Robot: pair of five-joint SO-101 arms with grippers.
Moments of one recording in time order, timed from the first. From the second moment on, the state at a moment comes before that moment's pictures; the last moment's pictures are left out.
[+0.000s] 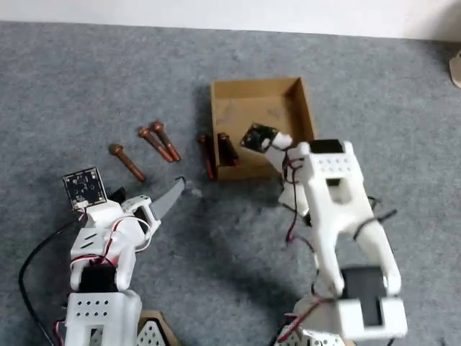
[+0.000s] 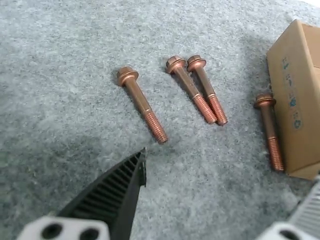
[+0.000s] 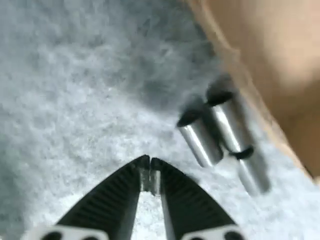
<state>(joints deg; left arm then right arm) -8.3 -85.2 95.3 32.5 19.6 -9.6 -9.5 27.4 68.0 55.6</state>
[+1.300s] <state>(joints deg) -8.3 -85.2 95.3 32.5 16.1 -5.1 13.5 26.7 55.1 76.9</state>
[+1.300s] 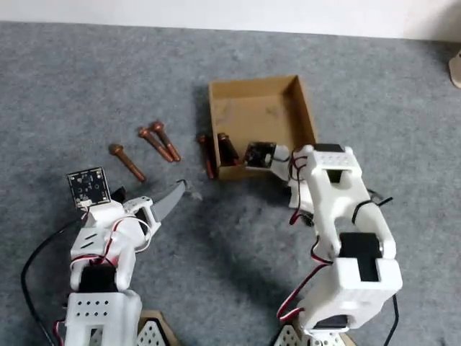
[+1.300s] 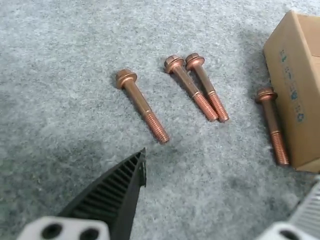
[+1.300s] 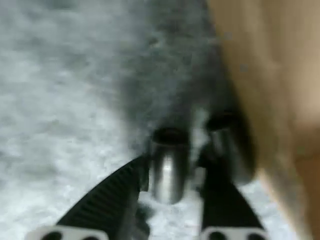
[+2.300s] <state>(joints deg) -8.4 -85.3 81.3 53.5 16.1 -19.2 -27.9 65.4 29.8 9.7</state>
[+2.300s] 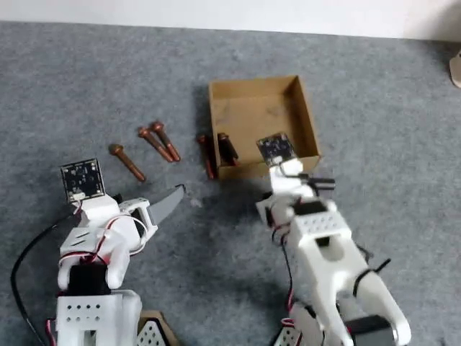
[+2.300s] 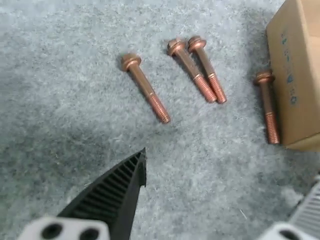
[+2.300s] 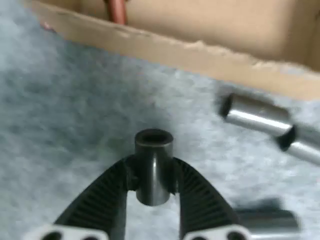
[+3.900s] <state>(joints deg) -17.4 22.5 8.1 54.2 38.0 -22.3 -46.0 83.1 24.0 10.6</state>
